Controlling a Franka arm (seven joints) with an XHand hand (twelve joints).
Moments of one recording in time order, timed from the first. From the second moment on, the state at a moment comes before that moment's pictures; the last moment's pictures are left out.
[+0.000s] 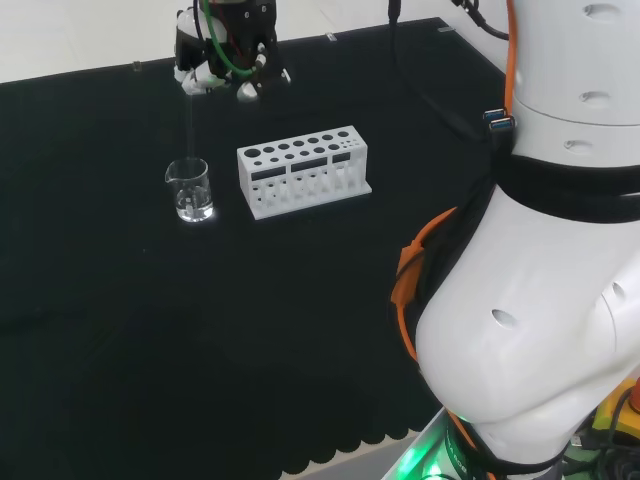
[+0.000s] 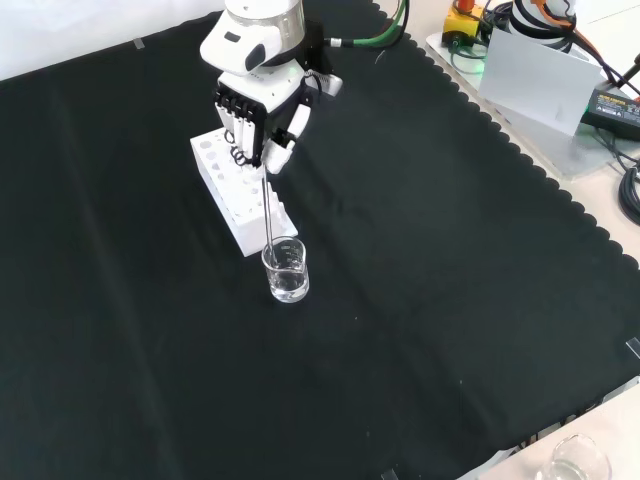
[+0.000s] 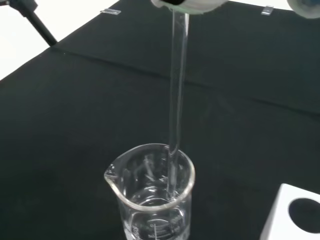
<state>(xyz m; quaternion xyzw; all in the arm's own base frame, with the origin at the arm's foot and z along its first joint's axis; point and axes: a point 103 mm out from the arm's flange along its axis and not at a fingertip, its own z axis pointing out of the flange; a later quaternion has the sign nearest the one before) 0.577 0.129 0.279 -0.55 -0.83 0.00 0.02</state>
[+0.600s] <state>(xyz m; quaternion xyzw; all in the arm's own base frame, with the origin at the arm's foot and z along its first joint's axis) 0.551 0.133 0.285 -0.55 -0.83 0.01 0.02</state>
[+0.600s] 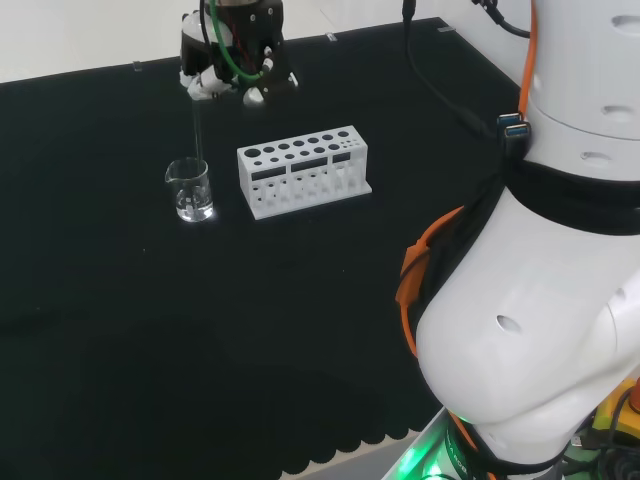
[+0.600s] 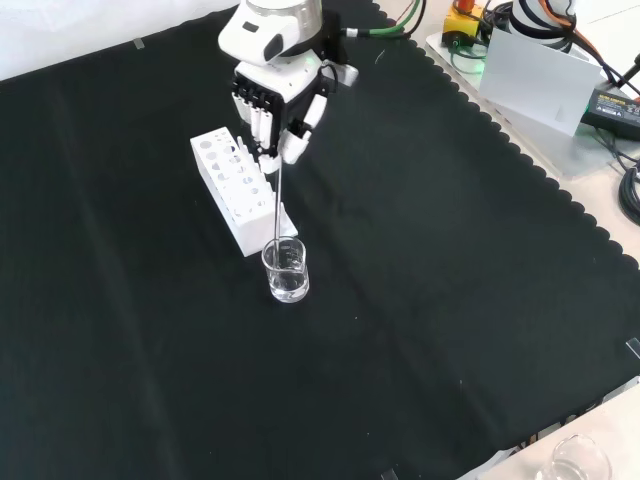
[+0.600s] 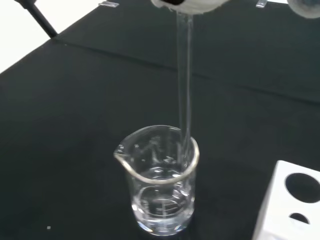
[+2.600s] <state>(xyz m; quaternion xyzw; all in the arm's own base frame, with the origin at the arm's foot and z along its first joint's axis) 0.537 0.130 0.295 -0.55 -0.83 0.01 0.03</state>
